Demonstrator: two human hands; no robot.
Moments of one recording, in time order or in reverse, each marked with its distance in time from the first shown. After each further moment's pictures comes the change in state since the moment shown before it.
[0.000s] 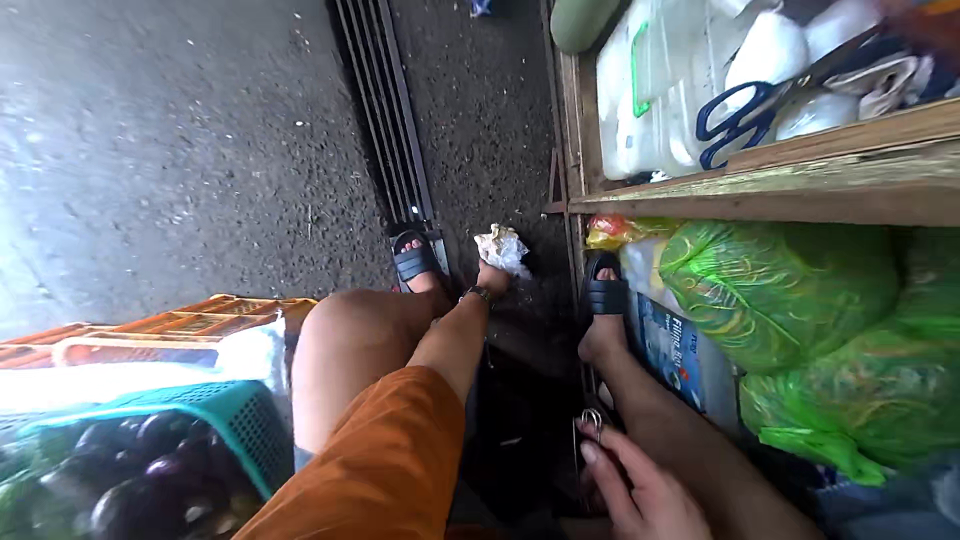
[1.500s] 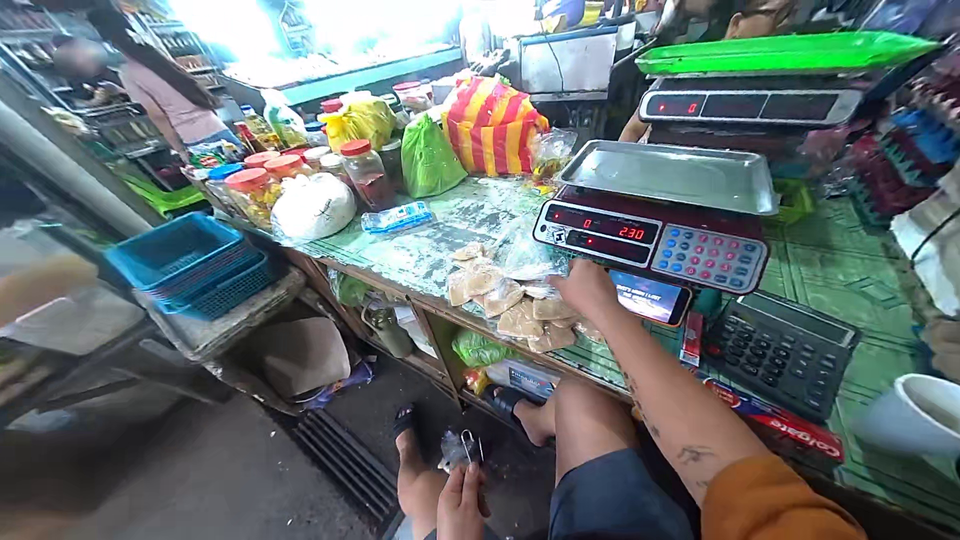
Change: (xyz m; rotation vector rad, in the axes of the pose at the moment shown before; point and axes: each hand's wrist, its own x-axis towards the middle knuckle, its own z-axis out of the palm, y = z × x) left_hand -0.458 -0.079 -0.053 0.092 -0.254 1.092; right_hand -0.215 0.065 -0.163 0.224 1.131 0.134
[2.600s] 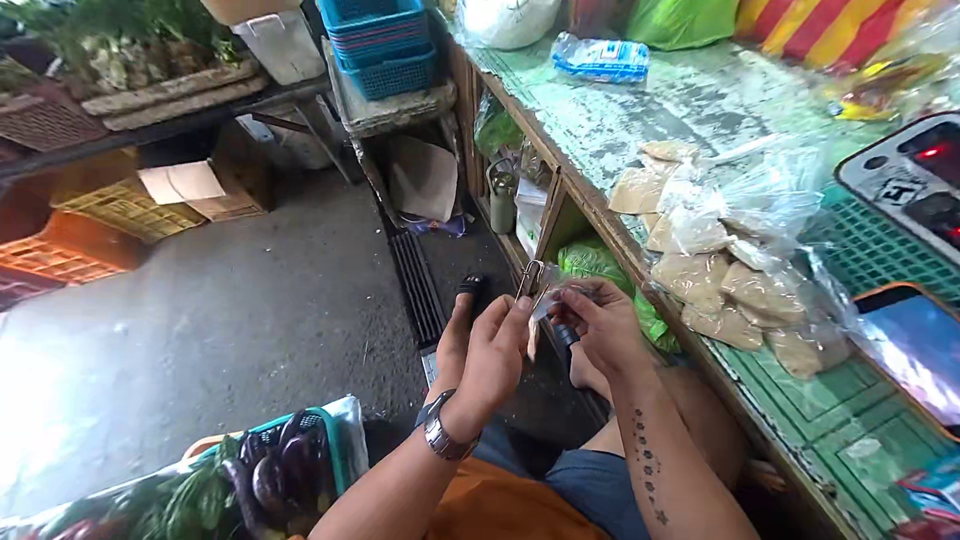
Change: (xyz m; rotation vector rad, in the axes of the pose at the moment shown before) left_hand 0.040 0.085 -0.019 -0.386 0.177 0.139; right_hand -0.104 -0.026 0.179 1.254 -0.791 -0.267
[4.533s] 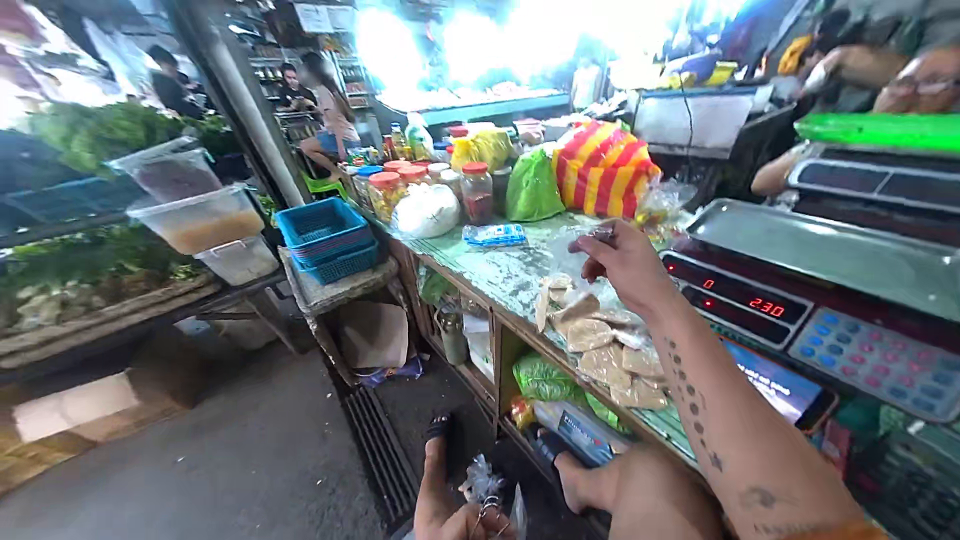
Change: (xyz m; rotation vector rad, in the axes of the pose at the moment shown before) left_hand -0.076 0.024 -0.059 0.466 -0.249 0.369; right_hand 0.056 -0.231 -0.005 -0.673 0.228 -0.445
